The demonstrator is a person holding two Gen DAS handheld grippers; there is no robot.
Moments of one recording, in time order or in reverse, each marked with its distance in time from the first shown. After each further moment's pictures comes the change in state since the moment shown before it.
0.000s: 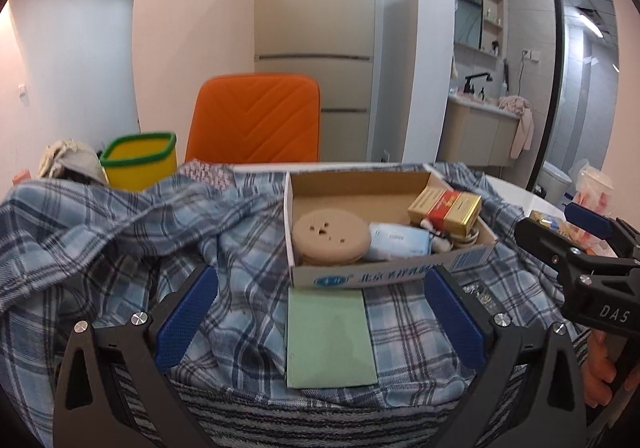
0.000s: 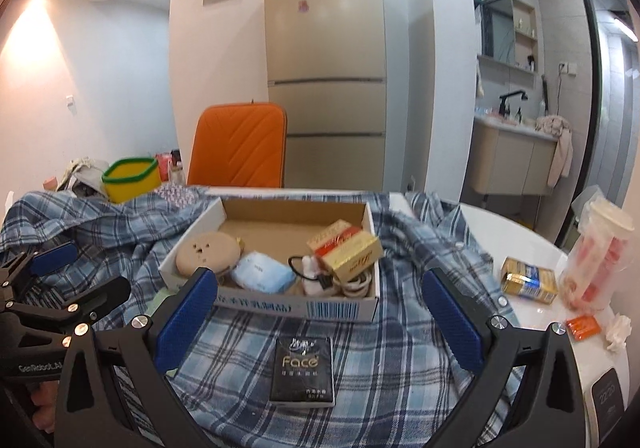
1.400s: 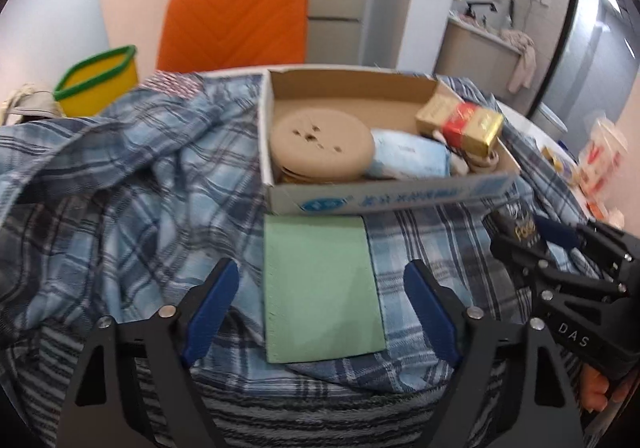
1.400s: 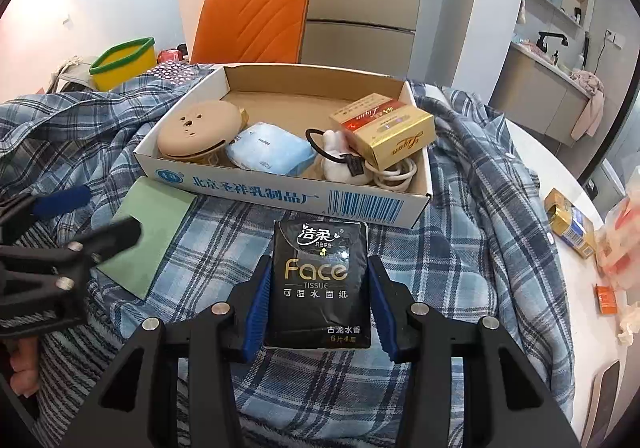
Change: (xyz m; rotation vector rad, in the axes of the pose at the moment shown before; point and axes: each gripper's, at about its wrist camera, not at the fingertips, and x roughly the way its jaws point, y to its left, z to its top) left arm 0.062 0.002 -0.015 0.010 0.350 -0.074; right arm 0.064 0.019 -0.034 -0.100 0.389 0.026
